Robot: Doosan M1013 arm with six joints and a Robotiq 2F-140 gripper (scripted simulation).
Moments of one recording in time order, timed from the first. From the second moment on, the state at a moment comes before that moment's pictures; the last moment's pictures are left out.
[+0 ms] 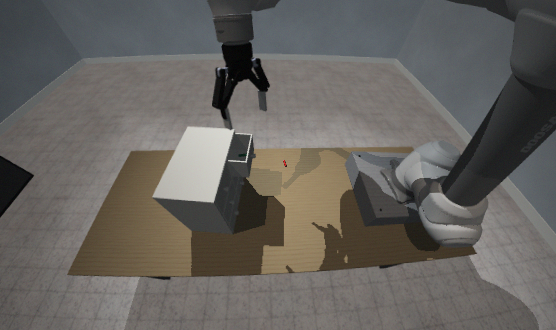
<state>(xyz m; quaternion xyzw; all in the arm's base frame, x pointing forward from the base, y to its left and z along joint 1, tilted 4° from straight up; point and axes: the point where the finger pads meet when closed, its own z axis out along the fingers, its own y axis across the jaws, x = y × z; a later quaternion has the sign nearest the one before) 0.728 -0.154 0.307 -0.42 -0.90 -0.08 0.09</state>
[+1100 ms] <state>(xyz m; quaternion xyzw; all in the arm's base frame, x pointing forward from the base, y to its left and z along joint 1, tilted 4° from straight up) 0.704 -0.149 0.335 -0.71 -0.70 -0.06 0.08</state>
